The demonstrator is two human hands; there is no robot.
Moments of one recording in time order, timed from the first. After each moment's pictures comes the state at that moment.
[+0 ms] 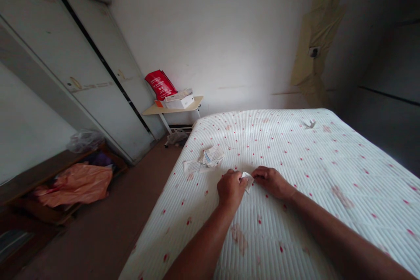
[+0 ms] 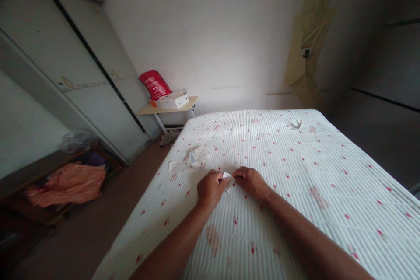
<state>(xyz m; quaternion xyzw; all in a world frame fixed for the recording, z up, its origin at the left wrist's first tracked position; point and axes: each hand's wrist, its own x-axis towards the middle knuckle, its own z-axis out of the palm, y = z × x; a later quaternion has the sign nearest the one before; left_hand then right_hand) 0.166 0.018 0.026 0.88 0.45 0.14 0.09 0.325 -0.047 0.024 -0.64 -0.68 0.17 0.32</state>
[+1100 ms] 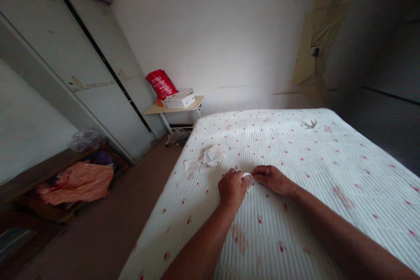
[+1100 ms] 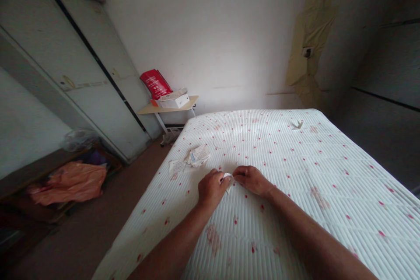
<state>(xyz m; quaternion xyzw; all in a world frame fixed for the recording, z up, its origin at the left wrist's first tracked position) 0.166 0.017 0.025 0.88 0.44 0.14 0.08 0.326 -0.044 0.030 -0.65 -0.59 0.33 0.36</state>
